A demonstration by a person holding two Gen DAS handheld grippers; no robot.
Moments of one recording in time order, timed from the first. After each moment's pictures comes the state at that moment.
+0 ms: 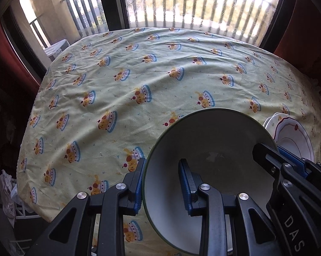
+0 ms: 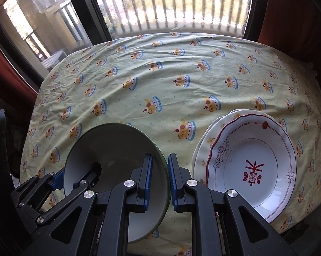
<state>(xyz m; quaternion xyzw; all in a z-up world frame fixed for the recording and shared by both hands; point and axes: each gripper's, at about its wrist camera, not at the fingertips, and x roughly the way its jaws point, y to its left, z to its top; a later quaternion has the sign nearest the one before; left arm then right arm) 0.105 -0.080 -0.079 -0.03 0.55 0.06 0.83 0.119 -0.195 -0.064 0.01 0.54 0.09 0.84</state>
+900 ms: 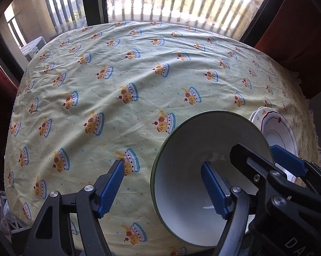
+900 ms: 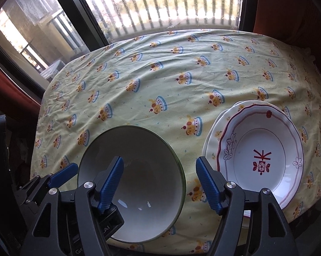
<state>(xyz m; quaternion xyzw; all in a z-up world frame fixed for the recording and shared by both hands) 0.116 -0.058 -0.080 -0.06 0.57 -0.04 0.82 0.116 -0.188 -0.059 0.06 0.55 0.07 0.83</state>
